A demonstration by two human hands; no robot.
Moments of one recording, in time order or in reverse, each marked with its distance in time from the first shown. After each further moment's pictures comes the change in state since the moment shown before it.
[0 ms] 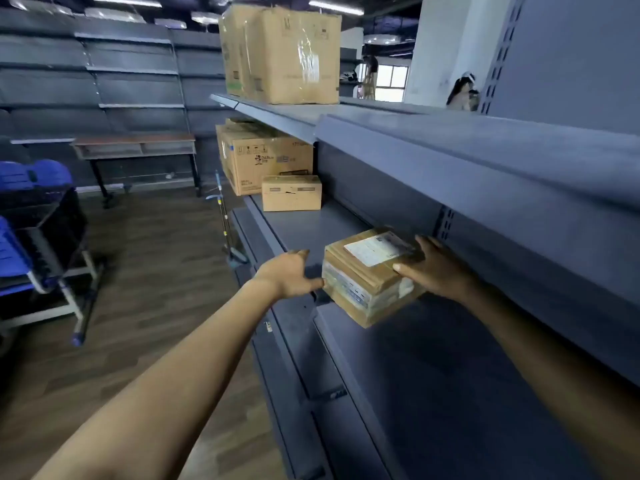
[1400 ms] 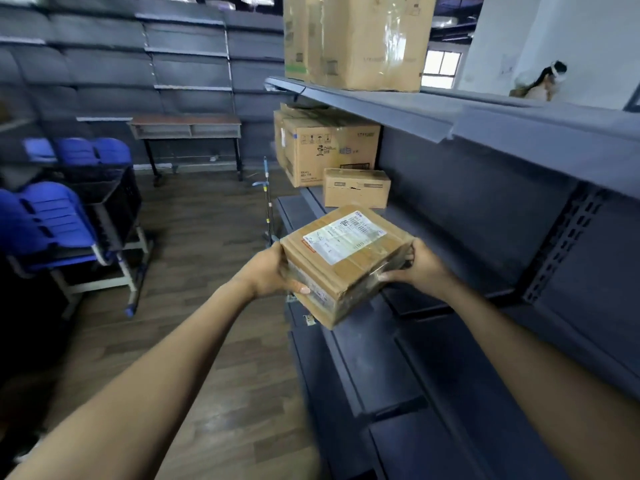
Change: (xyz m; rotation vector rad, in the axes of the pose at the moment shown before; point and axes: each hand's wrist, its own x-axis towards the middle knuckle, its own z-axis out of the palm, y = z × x) left_hand -0.024 -0.170 -0.032 -0.499 0.129 -0.114; right_hand 0.104 -0.075 0.135 0.400 -0.201 0.046
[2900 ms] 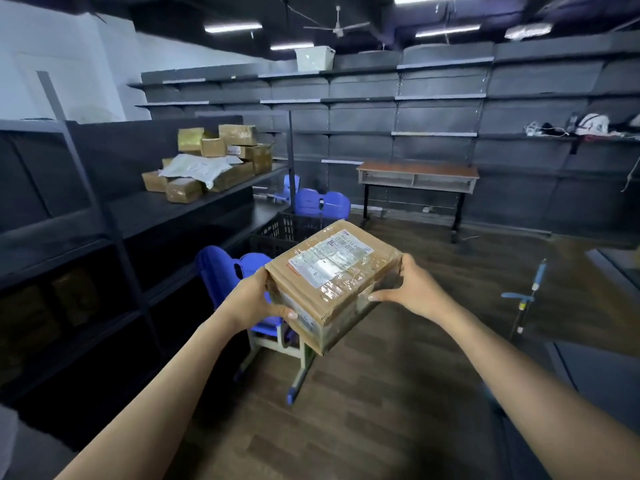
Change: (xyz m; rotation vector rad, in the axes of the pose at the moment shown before) left_hand 0.279 -0.508 -0.482 0.092 0.588 -0.477; right_hand 0.677 -0.360 0.568 0.034 -0.514 -0.560
